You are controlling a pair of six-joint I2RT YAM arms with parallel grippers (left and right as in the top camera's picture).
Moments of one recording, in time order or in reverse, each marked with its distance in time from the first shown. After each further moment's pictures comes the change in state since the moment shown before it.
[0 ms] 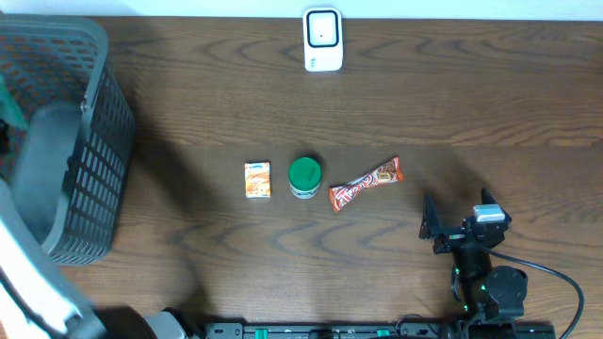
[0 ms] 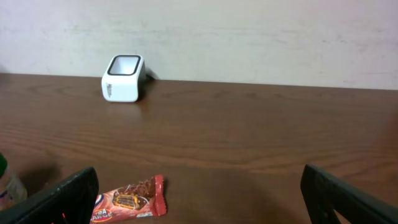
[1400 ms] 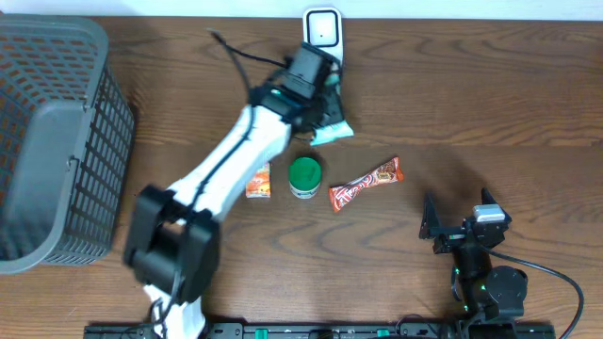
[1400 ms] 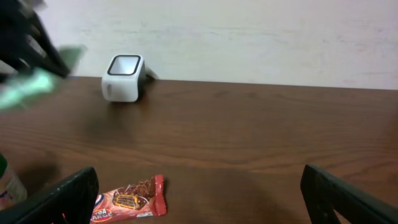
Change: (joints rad) left arm -1.244 0.484 0.006 0.124 0.021 0.581; right arm 0.000 0.000 0.000 0.000 0.000 0.000
